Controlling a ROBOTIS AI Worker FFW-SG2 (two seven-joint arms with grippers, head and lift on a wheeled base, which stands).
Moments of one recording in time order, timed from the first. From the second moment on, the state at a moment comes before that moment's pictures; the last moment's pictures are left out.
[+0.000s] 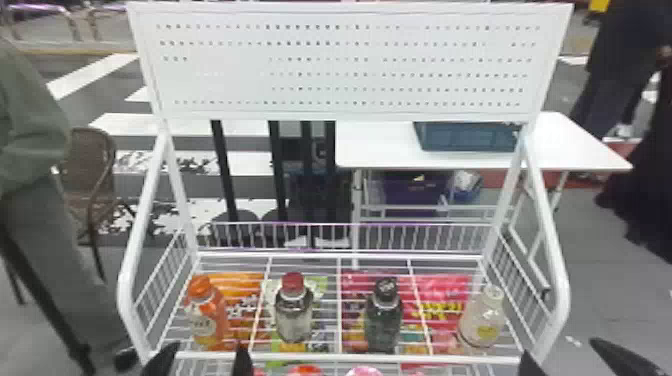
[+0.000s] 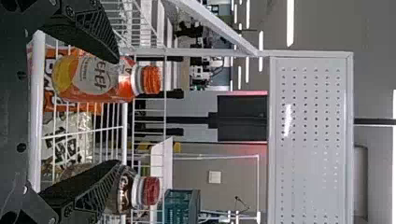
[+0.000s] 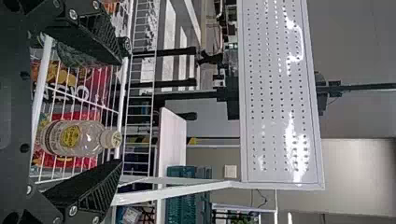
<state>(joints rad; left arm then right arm) 0.47 0.15 -0.16 -1.75 0.06 -0.34 0.20 0.86 -0.09 -0.15 -2.47 -0.17 0.12 0.24</state>
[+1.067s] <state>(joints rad) 0.11 0.14 -0.12 -1.32 0.13 -0.36 0.14 0.89 -0.08 -0.15 -2.49 -0.16 0.11 0.24</state>
